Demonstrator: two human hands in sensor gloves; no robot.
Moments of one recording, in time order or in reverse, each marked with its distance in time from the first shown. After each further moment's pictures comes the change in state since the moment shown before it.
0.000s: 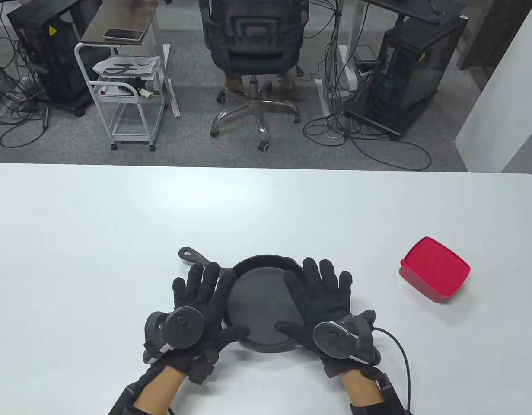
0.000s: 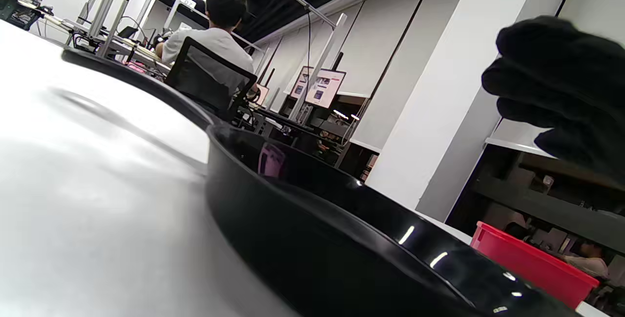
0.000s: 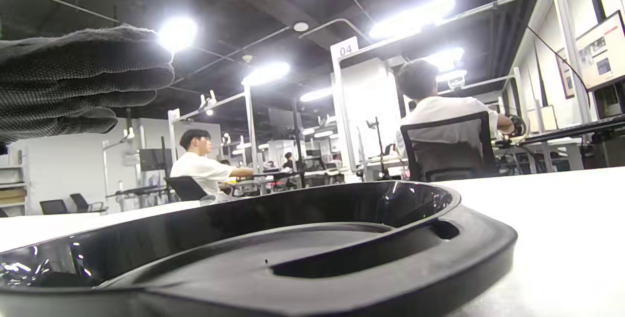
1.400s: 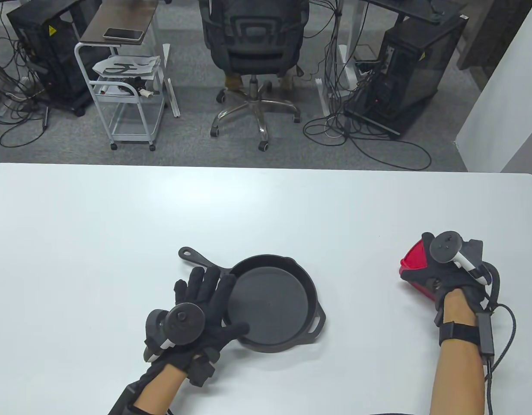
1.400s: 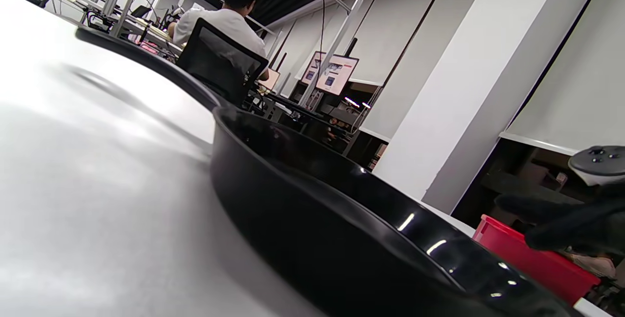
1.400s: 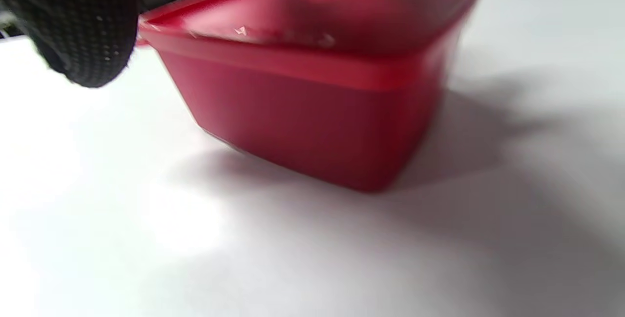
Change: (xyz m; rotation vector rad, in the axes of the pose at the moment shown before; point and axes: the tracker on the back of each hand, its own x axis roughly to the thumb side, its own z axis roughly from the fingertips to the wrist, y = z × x) left_hand -0.002 -0.002 -0.003 -0.053 0.045 0.035; right_hand -0.285 -0.047 -0.005 0.652 0.836 0.099
